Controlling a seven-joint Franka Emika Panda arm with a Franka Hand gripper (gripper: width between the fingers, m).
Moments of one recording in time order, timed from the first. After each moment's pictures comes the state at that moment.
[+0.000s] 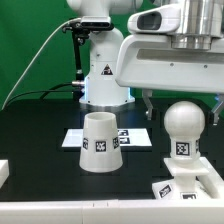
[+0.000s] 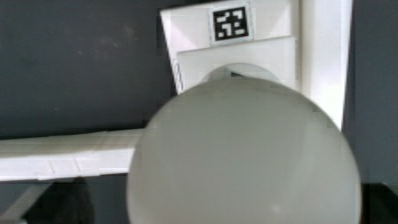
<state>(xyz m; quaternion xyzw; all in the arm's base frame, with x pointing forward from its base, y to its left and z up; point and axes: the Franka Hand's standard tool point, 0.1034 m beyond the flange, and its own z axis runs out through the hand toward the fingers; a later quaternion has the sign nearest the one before) 0.627 0.085 0.133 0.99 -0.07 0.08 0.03</state>
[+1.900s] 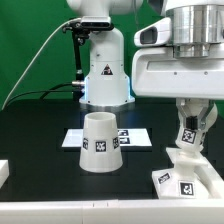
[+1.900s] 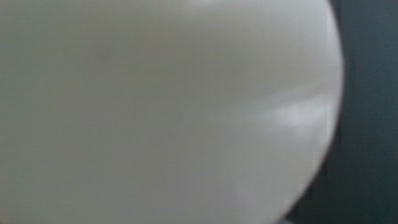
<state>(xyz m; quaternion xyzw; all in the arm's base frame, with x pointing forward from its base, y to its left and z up) 0.622 0.099 0.123 0.95 -0.29 0.06 -0.02</state>
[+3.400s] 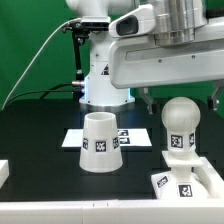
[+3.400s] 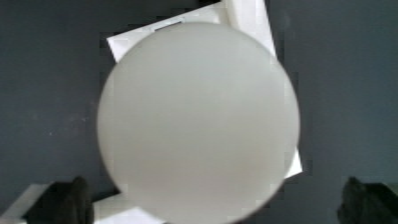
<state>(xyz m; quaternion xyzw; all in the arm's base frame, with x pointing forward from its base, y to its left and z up) 0.601 0.089 0.139 0.98 -0.16 -0.01 -0.07</state>
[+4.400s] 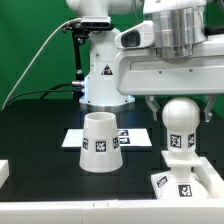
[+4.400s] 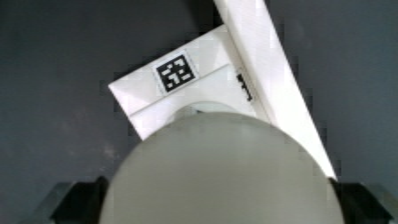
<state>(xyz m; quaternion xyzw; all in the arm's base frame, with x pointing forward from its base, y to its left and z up) 0.586 0.093 0.121 0.96 -0.26 -0.01 -0.06</state>
